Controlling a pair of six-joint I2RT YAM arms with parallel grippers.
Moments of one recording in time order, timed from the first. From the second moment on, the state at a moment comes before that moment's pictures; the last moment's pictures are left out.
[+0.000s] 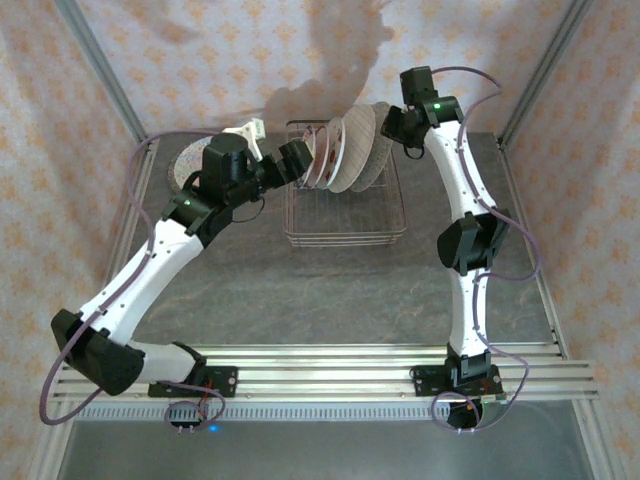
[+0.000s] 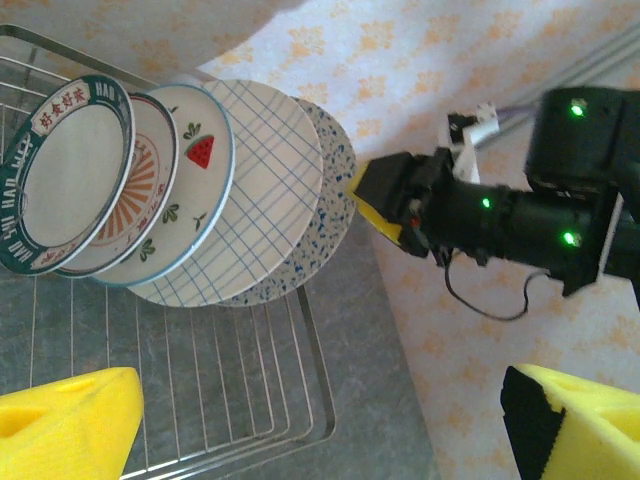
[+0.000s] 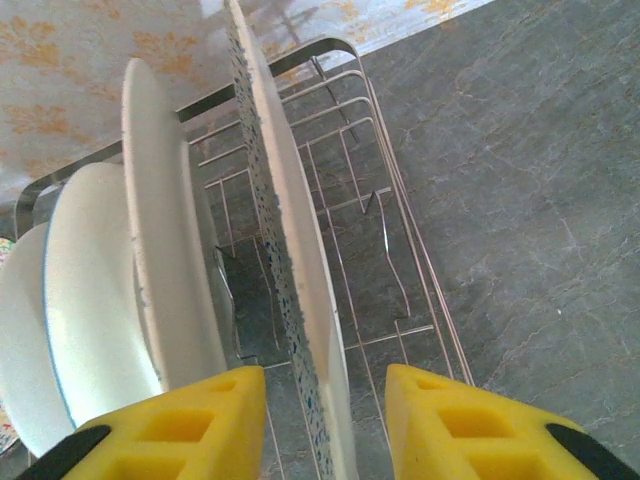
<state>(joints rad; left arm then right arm) -0.46 1.32 1.37 -0.37 0.11 -0.79 0.23 2.22 2.49 -1.14 -0.02 0.55</state>
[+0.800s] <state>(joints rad) -0.50 1.24 1.30 -0.36 0.05 -0.73 0.23 2.30 2.50 -1.11 -0.09 0.54</state>
